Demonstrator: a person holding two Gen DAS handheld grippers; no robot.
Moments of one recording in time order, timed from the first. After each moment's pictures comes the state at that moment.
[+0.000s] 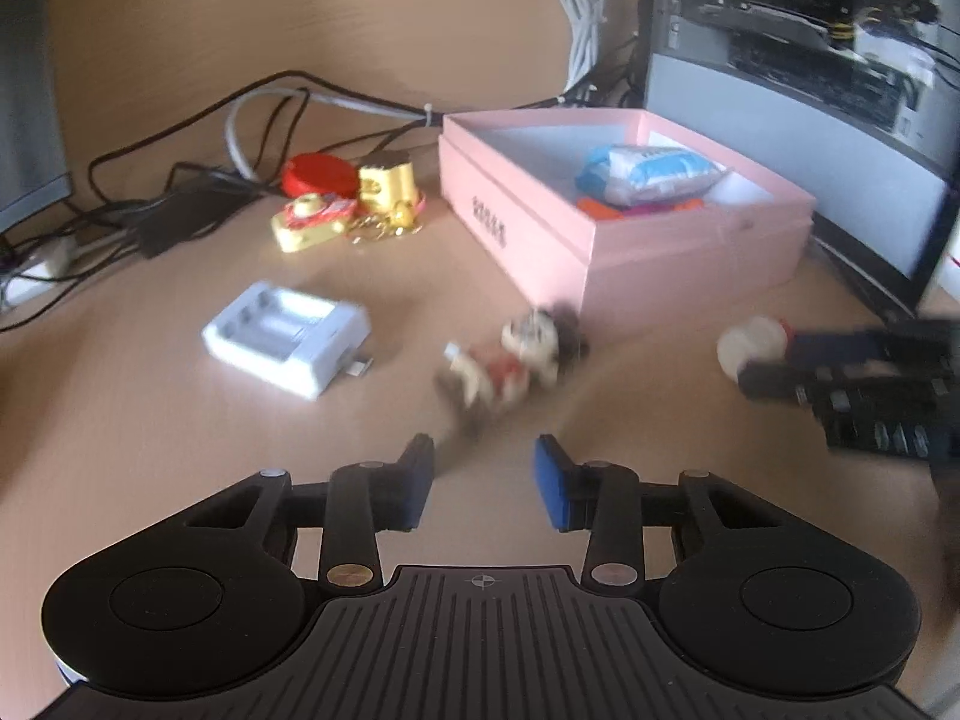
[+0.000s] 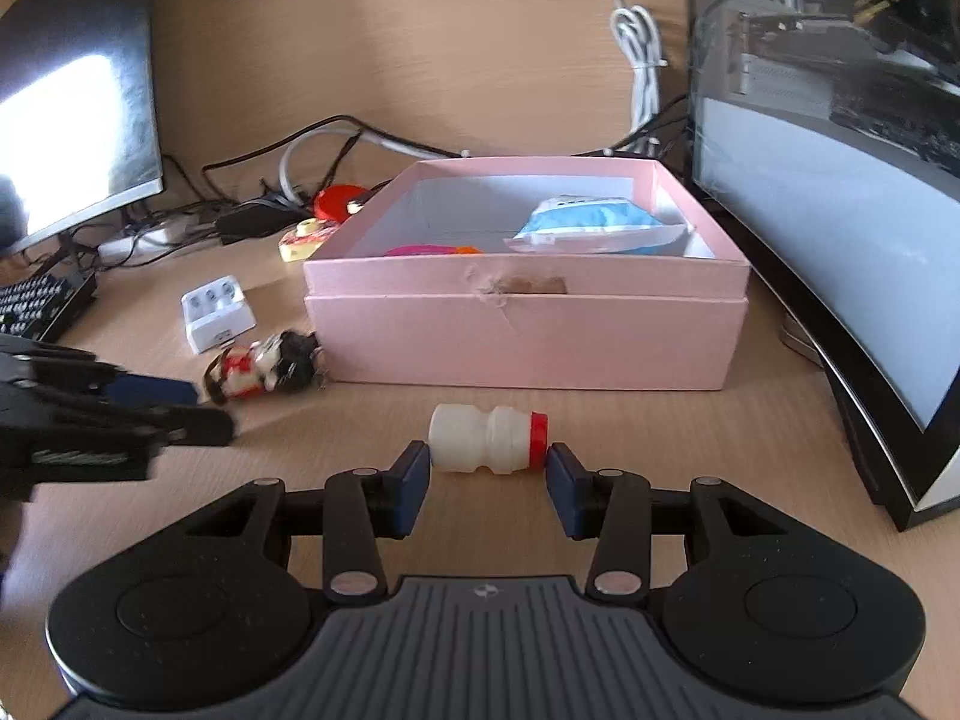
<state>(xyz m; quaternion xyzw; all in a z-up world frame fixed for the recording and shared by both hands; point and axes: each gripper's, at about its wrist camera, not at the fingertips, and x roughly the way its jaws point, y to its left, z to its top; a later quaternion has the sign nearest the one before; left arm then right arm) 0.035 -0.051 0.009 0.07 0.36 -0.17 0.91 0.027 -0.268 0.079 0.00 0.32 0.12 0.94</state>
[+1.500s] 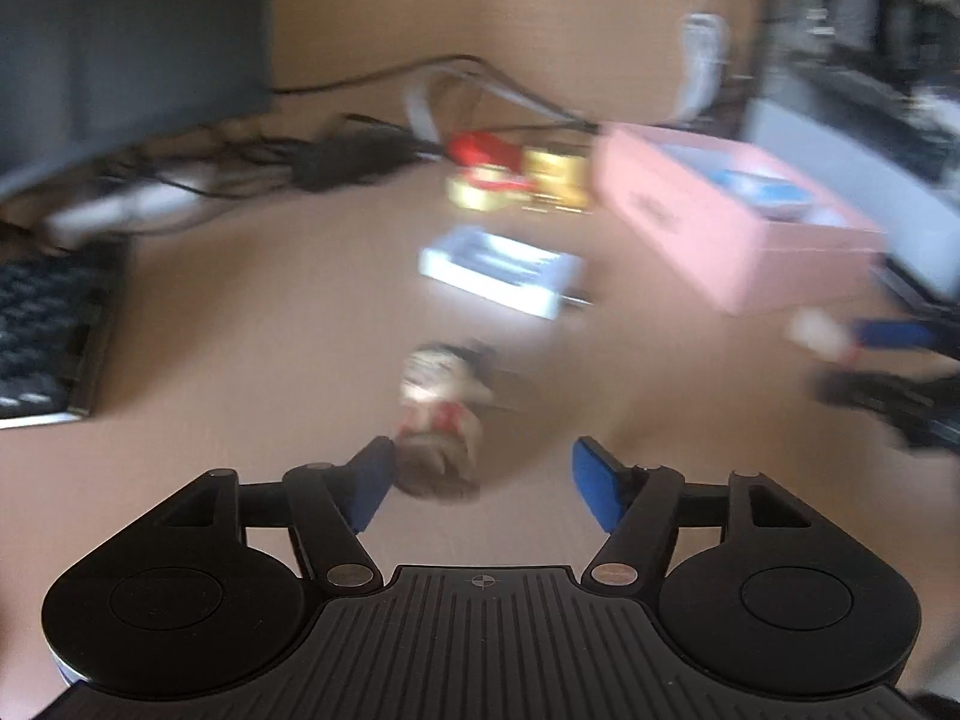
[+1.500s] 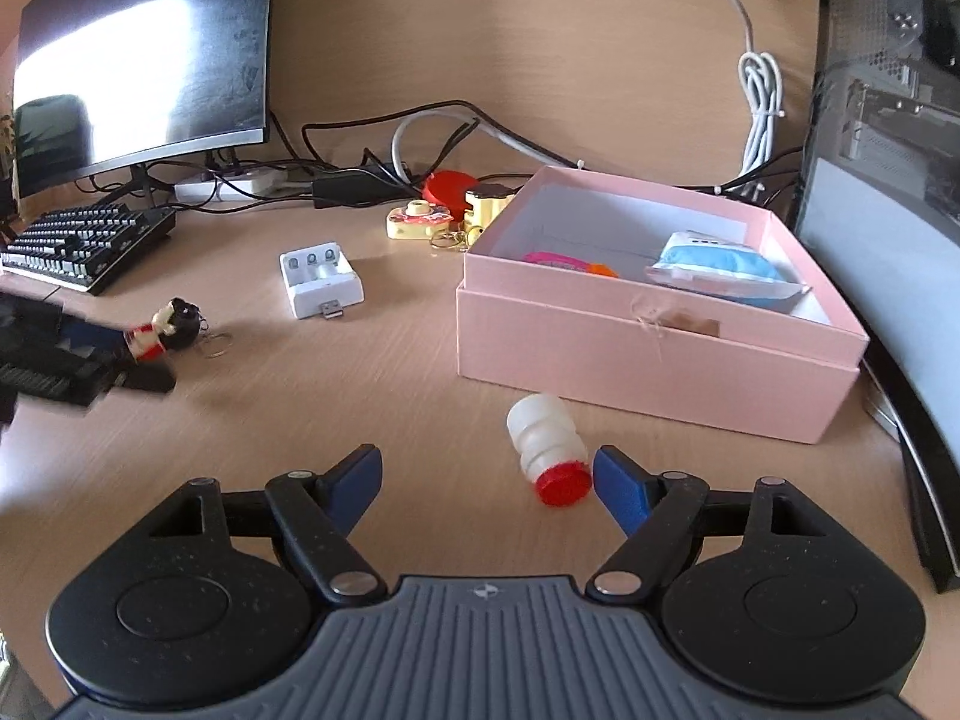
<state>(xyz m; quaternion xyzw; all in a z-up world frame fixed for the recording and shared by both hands) 0.007 0.051 0.011 0.01 0.36 -0.15 0.92 0.018 -0.213 0.085 -0.06 0.32 0.18 0.93</state>
